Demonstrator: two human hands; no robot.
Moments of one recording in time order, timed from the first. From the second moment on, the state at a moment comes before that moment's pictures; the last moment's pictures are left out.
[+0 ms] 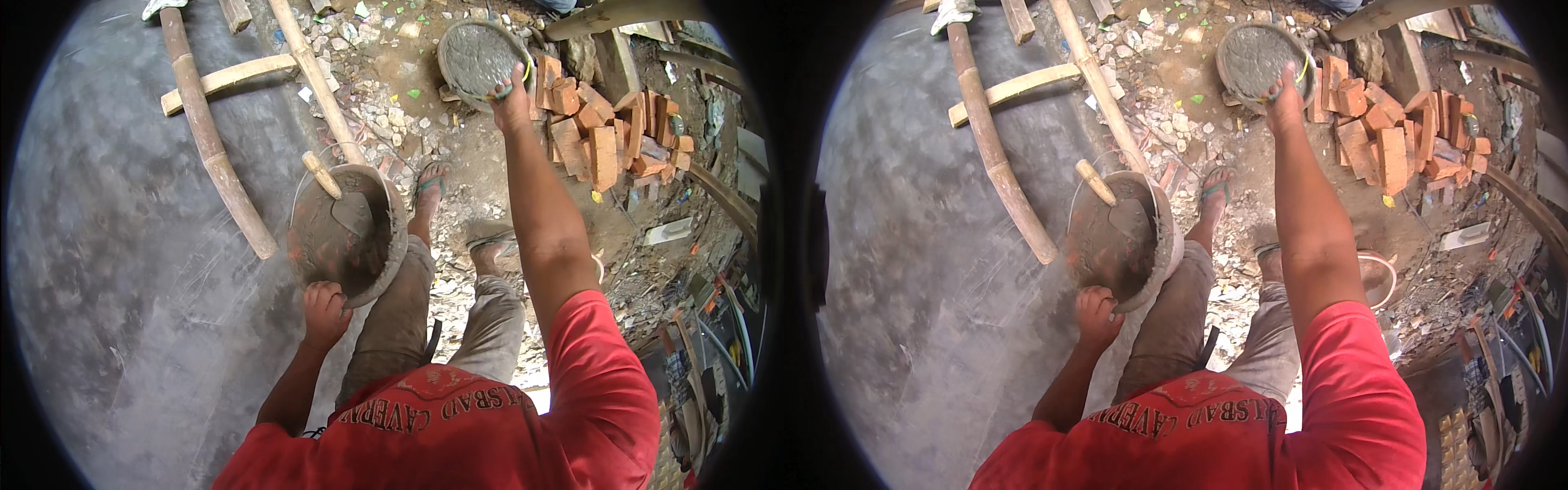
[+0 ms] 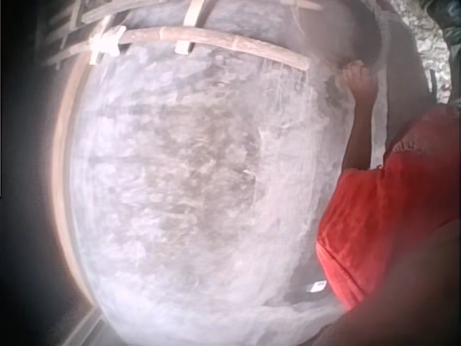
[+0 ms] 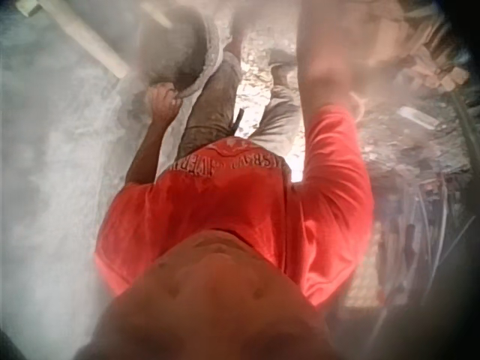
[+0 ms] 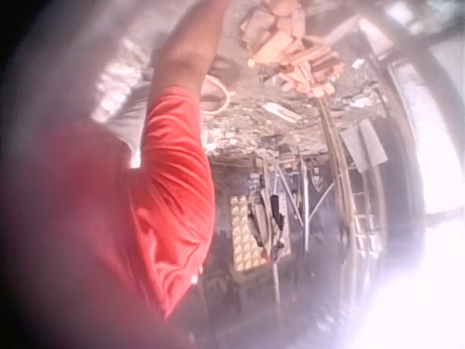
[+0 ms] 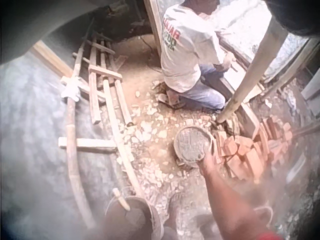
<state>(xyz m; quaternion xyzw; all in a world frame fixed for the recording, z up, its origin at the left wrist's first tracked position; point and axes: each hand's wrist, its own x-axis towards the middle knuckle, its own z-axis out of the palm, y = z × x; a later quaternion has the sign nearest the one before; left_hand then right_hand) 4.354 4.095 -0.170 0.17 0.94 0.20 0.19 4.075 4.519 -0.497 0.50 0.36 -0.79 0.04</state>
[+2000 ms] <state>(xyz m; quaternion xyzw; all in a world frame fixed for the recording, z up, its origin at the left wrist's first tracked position) 4.233 4.281 -0.207 0.29 0.89 -0.21 0.28 4.824 4.994 -0.590 0.63 0.77 -0.07 0.06</state>
